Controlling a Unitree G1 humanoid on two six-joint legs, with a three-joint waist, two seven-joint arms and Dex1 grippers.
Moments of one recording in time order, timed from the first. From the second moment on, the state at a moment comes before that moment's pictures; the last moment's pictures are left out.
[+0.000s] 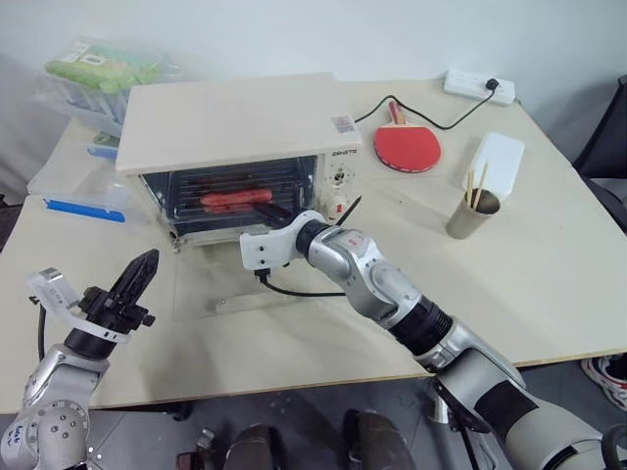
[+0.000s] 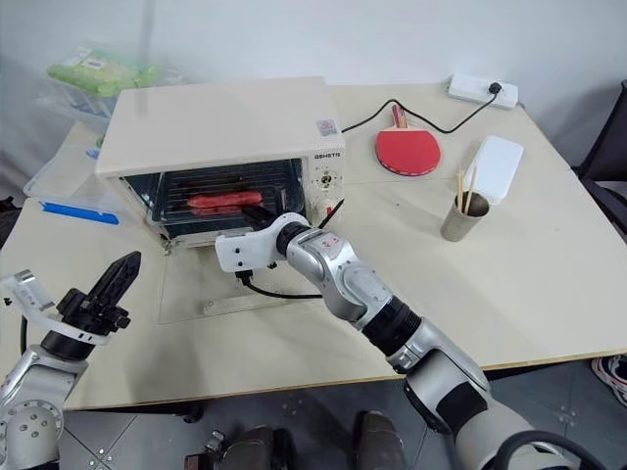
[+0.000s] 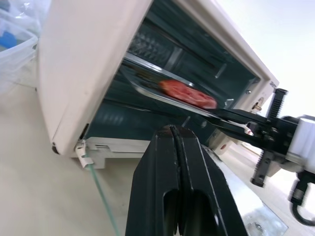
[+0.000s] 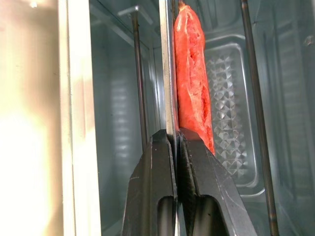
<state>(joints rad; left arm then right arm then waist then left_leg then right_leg) 0.07 0.43 0.58 -0.22 -0.98 0.41 -0.58 -0.89 -0.18 0.63 0.14 -0.76 0.11 0.41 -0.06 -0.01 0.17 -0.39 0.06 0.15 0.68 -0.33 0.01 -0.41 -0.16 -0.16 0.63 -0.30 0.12</state>
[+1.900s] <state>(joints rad) -0.19 0.50 0.54 -0.02 -0.99 0.52 -0.63 -0.74 -0.30 0.57 -0.08 -0.77 -0.05 0.49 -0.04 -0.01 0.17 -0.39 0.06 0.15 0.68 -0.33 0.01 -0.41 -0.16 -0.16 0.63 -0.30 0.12</state>
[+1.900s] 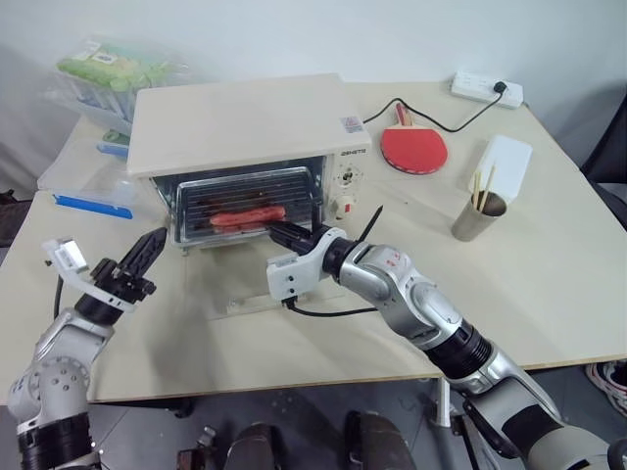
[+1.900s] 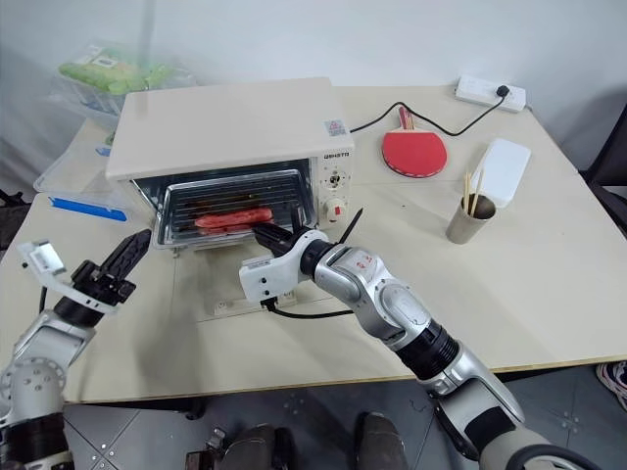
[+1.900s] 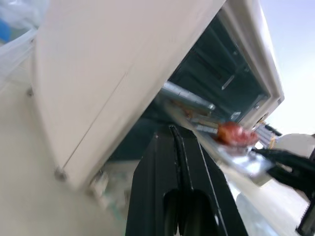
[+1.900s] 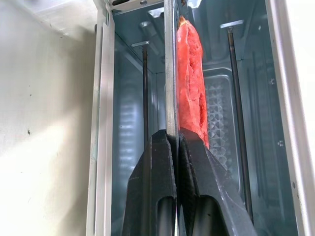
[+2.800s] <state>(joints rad) -0.27 0.56 0.53 0.03 -0.91 0.52 -0.74 -0.74 -0.30 0.56 -0.04 -0.77 -0.09 0.48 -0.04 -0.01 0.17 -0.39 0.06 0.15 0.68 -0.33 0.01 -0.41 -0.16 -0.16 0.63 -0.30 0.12</state>
